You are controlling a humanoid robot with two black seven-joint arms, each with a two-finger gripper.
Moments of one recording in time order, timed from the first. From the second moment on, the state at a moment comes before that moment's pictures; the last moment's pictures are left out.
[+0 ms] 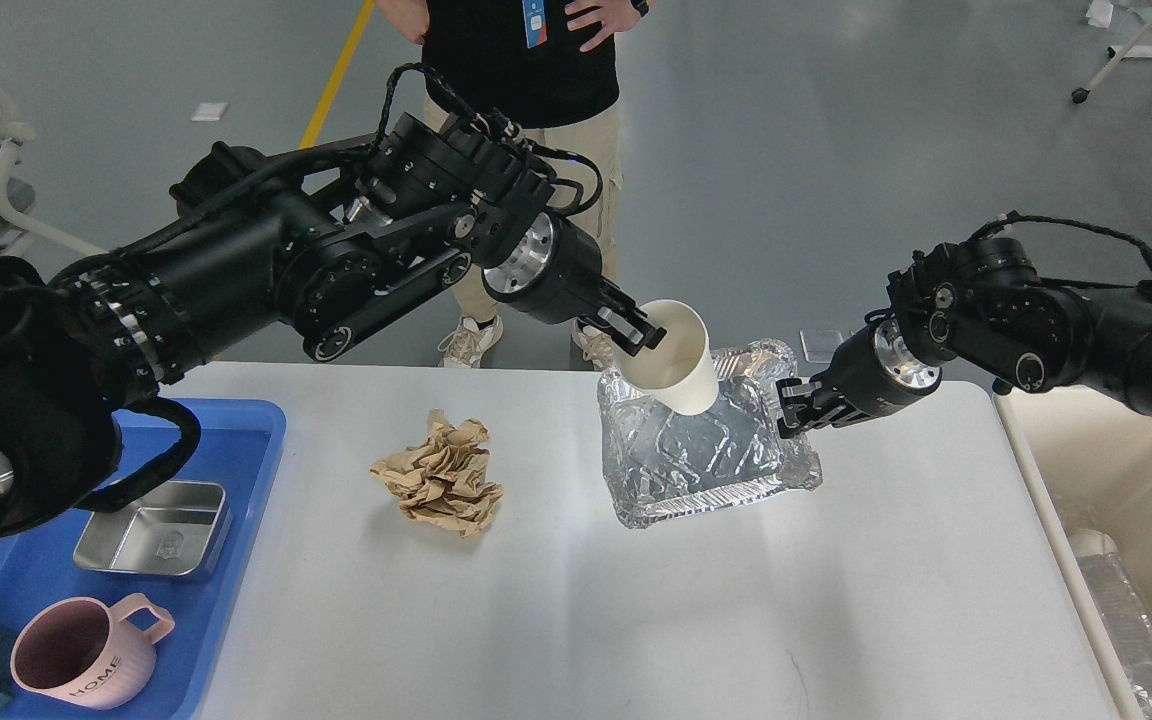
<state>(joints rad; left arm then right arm) -1.45 -0.02 -0.17 -0.74 1.74 -0.73 -0.43 1.32 -0.32 -0.43 0.71 -0.80 0.78 0.21</state>
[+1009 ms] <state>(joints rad) -1.44 -0.09 -0.07 -0.71 1.72 -0.69 -0.36 1.35 -0.37 -0.51 0.75 -0.80 0.86 0.21</state>
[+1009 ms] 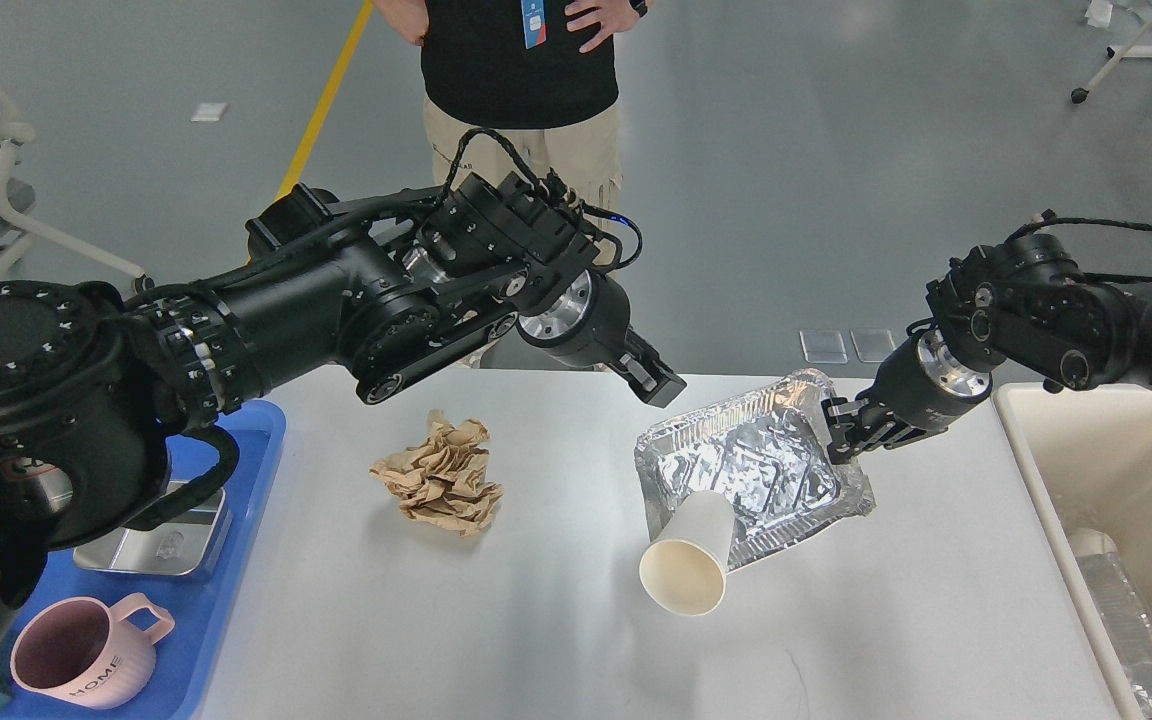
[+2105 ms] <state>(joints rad) -0.88 0.69 -0.52 -0.99 0.99 -0.56 -0.36 1.33 -0.40 -0.51 0.74 -0.81 0.86 0.21</state>
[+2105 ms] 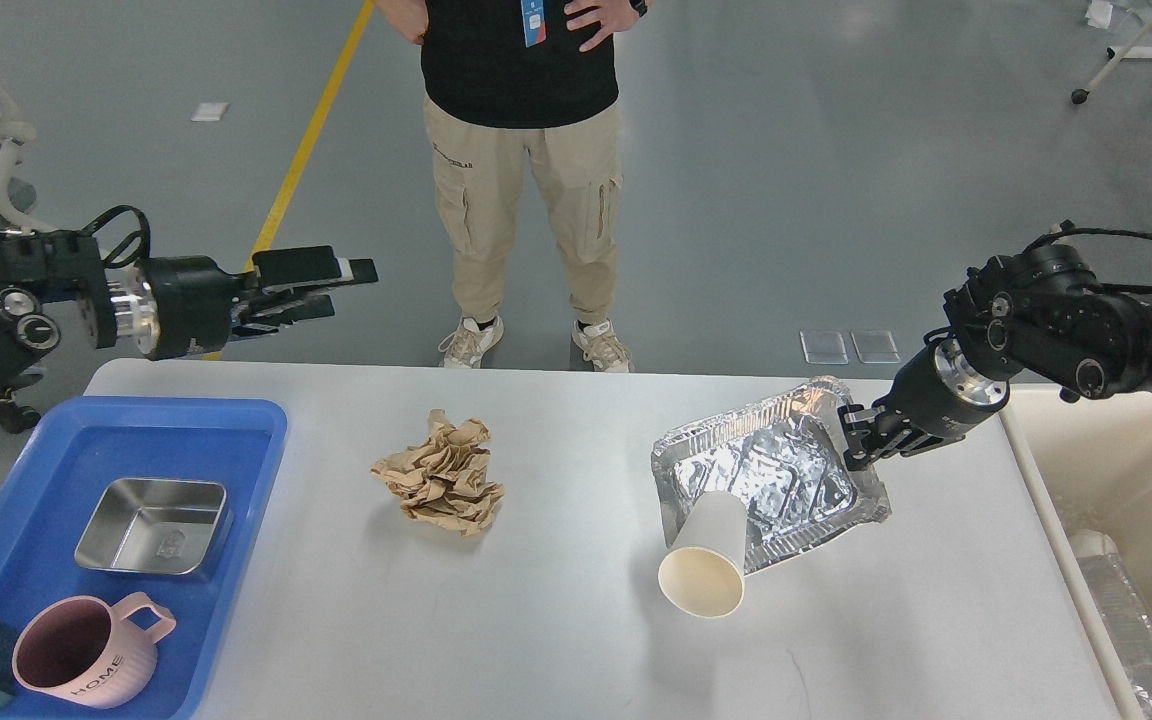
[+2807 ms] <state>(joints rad) -0.20 0.69 -1.18 -1.00 0.53 -0.44 -0.36 1.33 -0.39 -0.51 0.74 -0.81 0.85 0.21</state>
